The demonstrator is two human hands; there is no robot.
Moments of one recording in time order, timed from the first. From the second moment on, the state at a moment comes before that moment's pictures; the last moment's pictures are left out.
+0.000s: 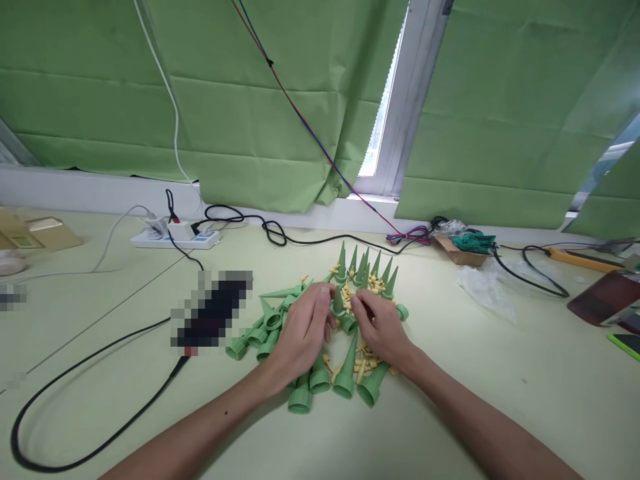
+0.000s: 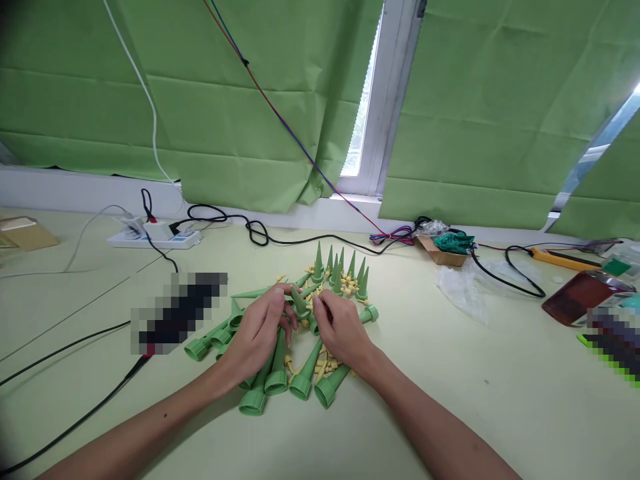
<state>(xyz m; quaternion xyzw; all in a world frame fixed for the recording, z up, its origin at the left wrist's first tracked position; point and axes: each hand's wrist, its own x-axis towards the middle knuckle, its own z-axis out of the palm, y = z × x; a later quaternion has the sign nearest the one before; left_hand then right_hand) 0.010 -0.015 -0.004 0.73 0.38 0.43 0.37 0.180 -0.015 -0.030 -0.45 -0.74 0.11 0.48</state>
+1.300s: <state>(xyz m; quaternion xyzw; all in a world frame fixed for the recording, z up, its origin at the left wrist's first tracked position) 0.011 -0.005 -0.001 0.71 0.40 0.38 0.44 0.180 -0.016 -0.028 -0.44 -0.73 0.09 0.50</state>
